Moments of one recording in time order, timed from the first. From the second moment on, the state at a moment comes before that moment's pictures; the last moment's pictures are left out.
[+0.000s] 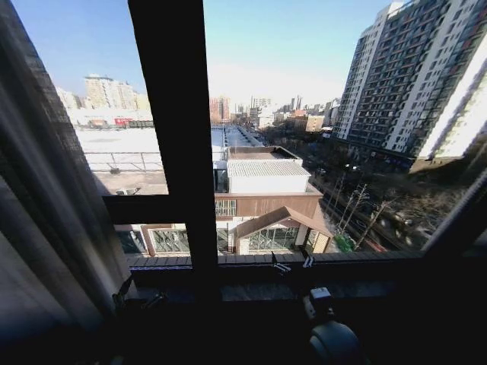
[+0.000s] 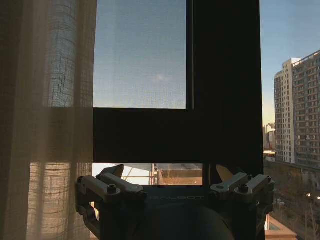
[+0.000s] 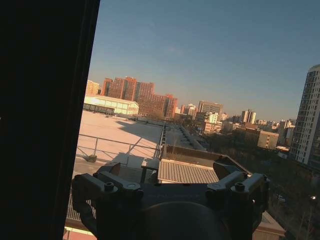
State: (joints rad) left arm 1.85 -1.51 -0.77 -2.32 -0.24 -0.13 0.18; right arm -1.42 1.22 0.34 2.19 0.09 -0.25 0.23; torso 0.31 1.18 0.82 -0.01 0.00
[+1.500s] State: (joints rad) left arm 1.91 -1.59 -0.74 -2.33 -0.13 -0.21 -0.07; right arm -1.41 1.24 0.31 2.13 0.06 -0.21 0.25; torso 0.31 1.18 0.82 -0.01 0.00
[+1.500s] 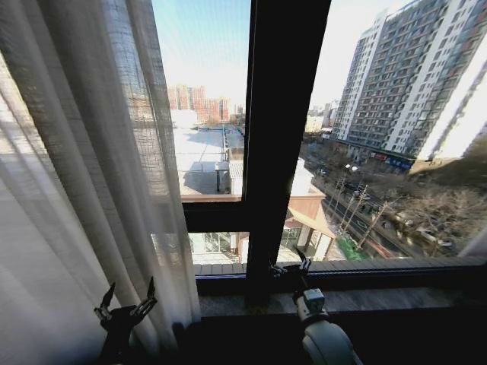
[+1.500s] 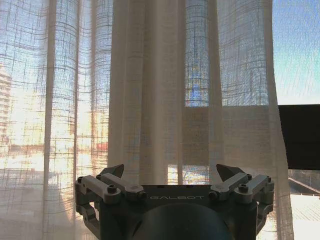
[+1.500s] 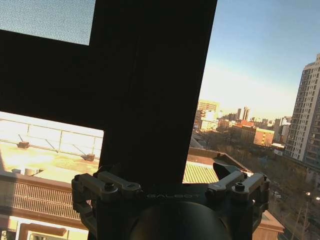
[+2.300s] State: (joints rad) left arm 1.61 -1.39 -0.85 -2.22 -0.32 0.15 0.24; right arm -1.40 1.24 0.34 2.11 0.07 -0.20 0.25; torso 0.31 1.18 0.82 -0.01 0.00
